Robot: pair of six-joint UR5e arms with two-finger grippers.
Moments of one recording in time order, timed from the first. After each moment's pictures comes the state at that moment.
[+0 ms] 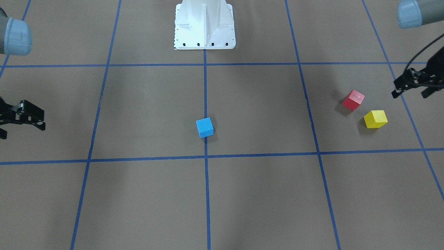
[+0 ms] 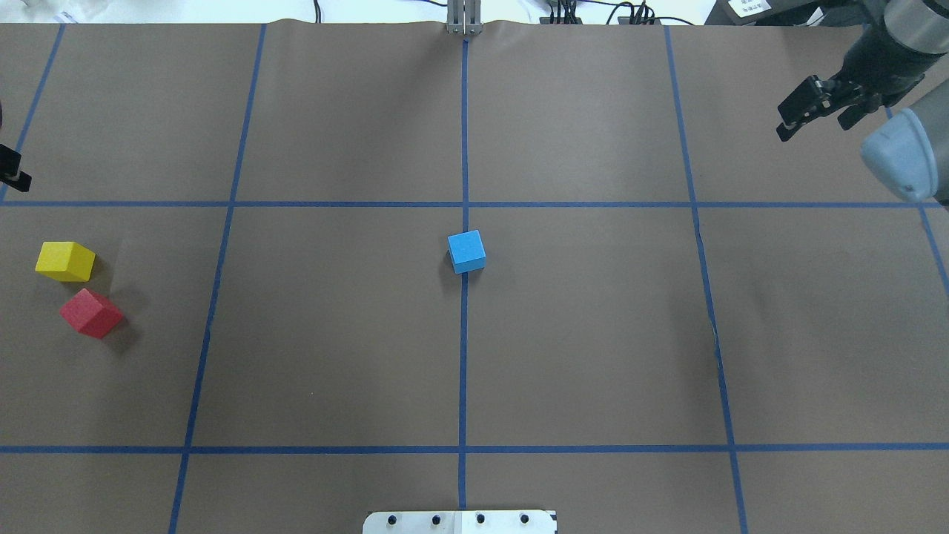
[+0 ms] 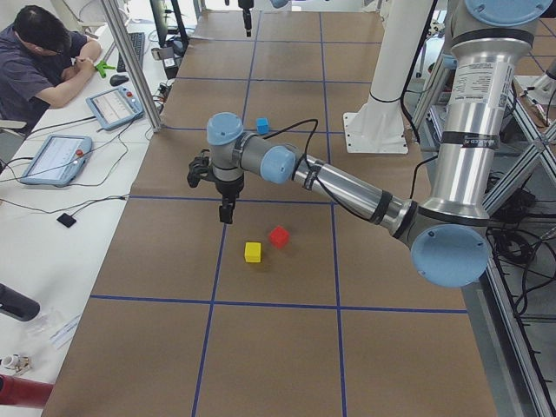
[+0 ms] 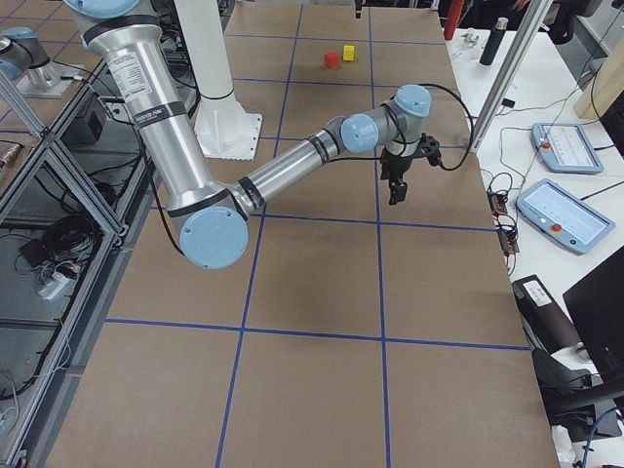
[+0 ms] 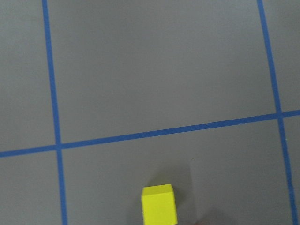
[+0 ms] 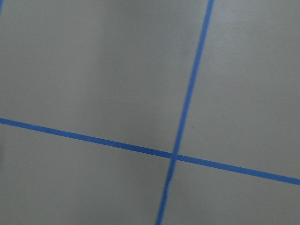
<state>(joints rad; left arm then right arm) -1.21 -1.61 -1.97 -1.58 -2.27 -0.62 1.20 -1.20 1.74 -1.76 2.29 0.29</state>
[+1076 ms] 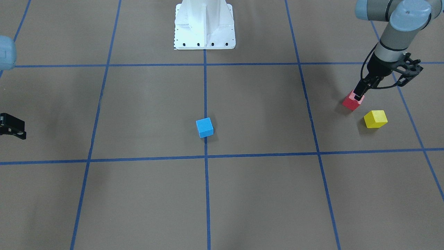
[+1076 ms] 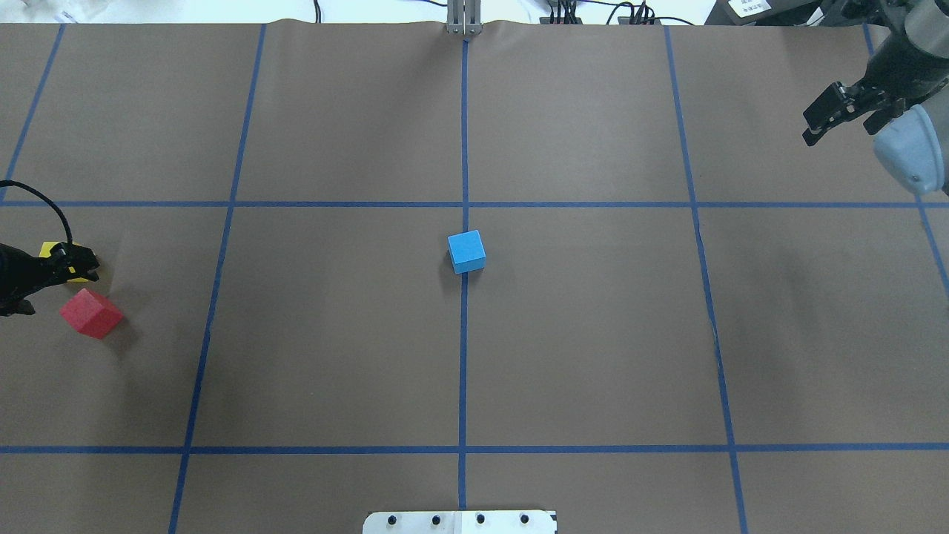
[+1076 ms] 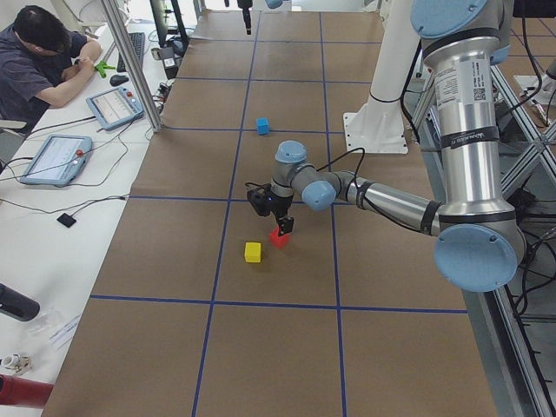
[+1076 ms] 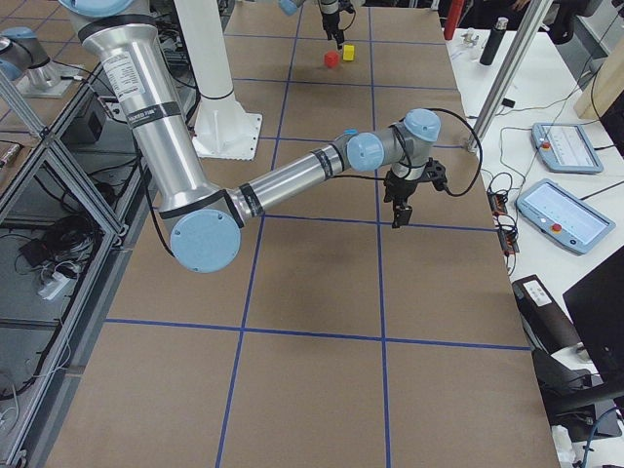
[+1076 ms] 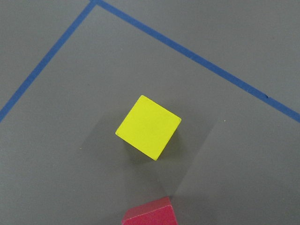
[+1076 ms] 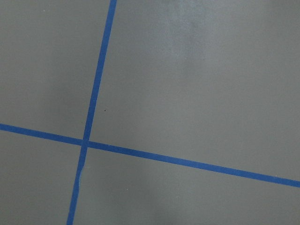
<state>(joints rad) -0.81 -1.40 -1.95 -1.97 -1.88 -1.51 1.22 -1.20 1.67 -1.76 2.28 0.26</state>
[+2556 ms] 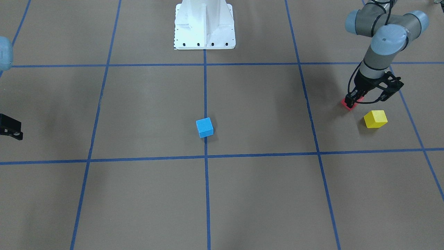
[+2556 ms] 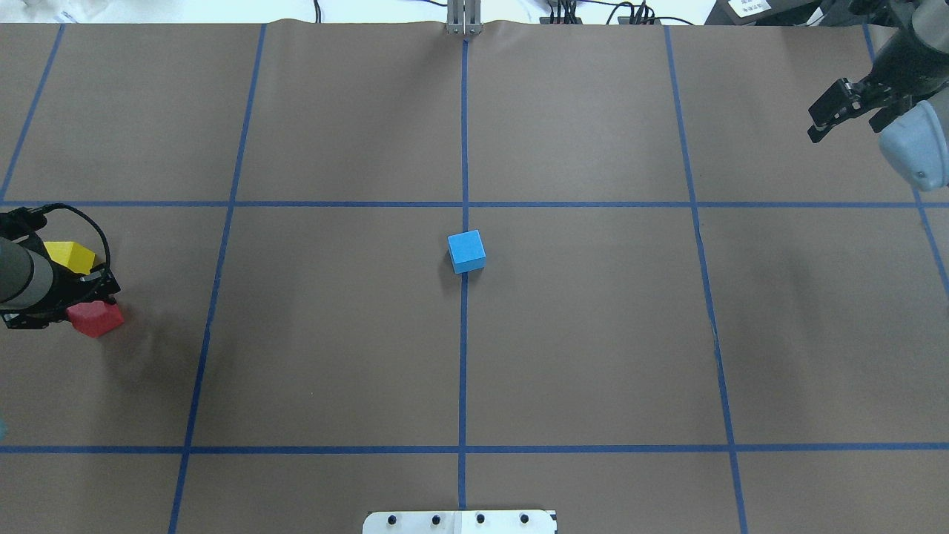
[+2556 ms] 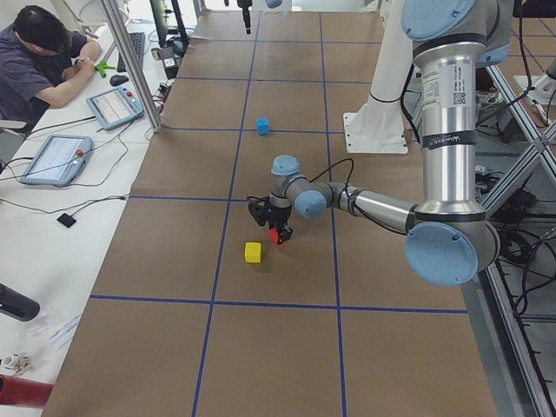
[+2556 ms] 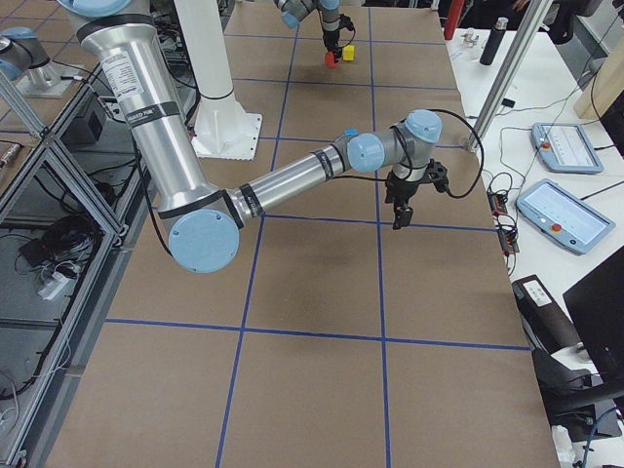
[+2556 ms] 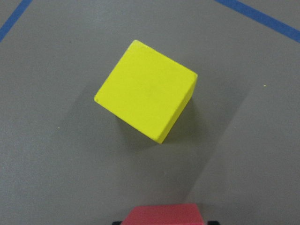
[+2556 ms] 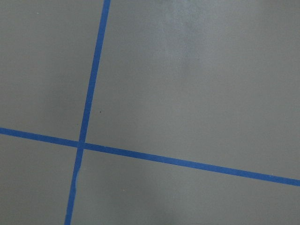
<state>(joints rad) -0.75 -1.47 -1.82 -1.97 -1.88 -1.52 1.23 -1.20 1.66 -1.76 2.28 0.26</state>
